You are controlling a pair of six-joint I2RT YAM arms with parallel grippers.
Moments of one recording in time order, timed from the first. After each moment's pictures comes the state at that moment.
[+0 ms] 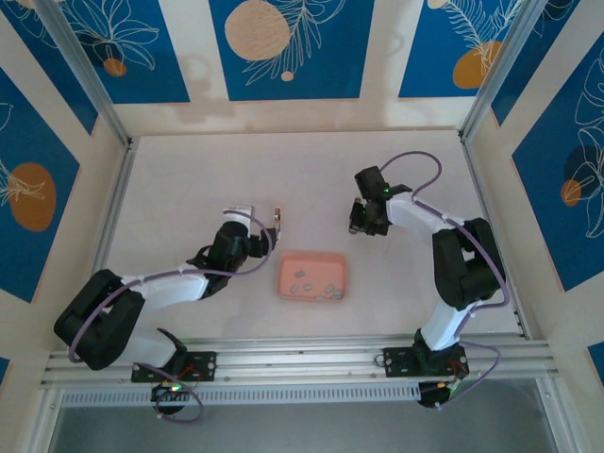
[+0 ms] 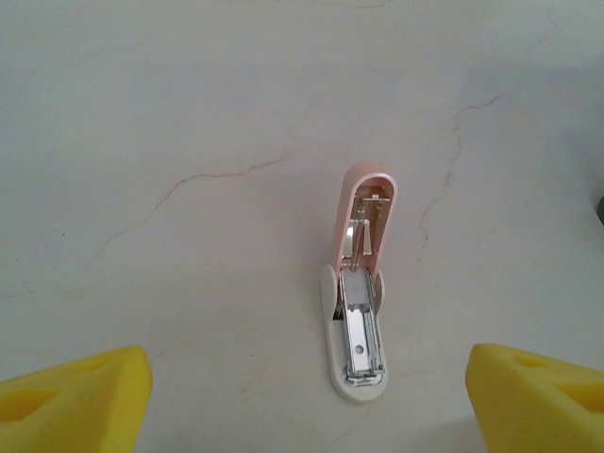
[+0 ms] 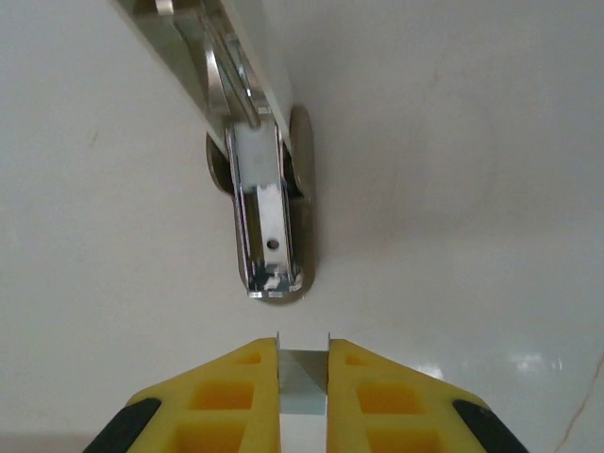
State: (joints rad) left arm -0.65 1.38 0.52 0.36 -0.27 -0.37; right arm 0.35 1.72 1.15 -0.65 0.01 0.60
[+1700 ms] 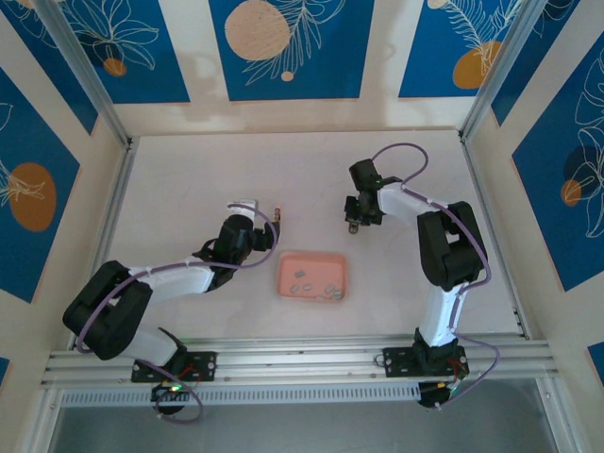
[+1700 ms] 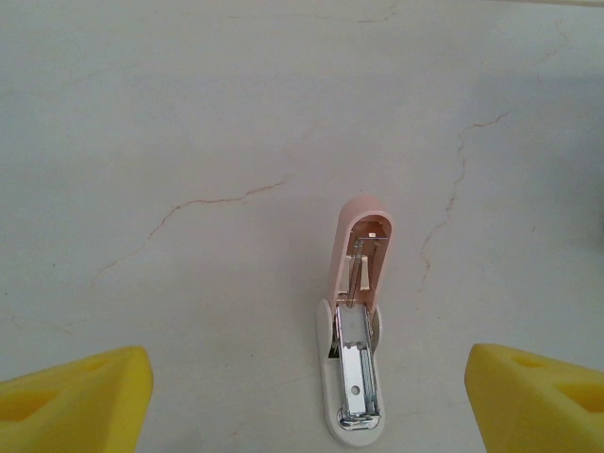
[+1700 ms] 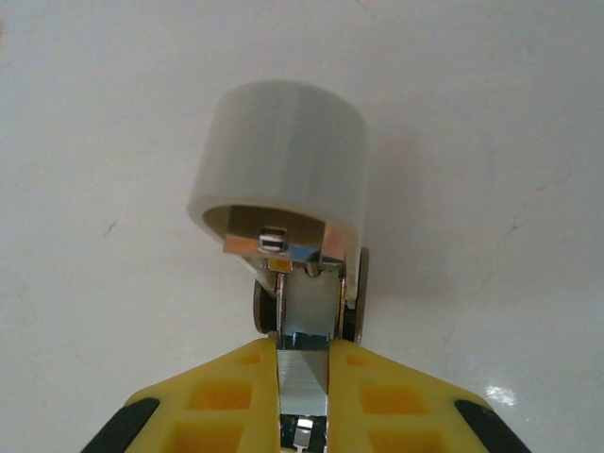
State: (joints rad) left arm -0.65 1.44 0.59 0.35 -0.29 -0.37; right arm 0.34 1.88 1.27 -0.60 0.00 0.49
